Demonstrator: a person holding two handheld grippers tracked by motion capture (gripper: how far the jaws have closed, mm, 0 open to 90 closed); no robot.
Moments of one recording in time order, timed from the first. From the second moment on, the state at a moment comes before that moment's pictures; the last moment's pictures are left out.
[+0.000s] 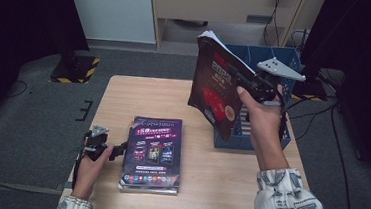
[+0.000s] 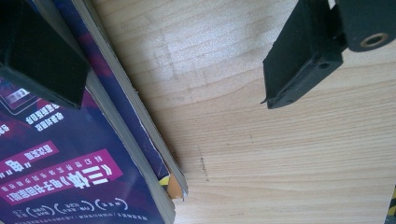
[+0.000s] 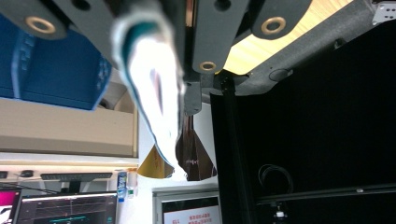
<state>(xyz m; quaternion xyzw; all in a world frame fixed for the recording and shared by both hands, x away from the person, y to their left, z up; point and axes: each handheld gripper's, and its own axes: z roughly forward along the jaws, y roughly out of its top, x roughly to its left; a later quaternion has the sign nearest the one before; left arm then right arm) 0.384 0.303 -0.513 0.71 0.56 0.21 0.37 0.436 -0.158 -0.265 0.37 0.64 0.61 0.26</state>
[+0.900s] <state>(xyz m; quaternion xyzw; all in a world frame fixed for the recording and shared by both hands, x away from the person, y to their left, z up) 0.385 0.302 -0.511 0.72 0.56 0.22 0.36 0.419 -0.226 -0.263 0.41 0.63 0.59 0.30</state>
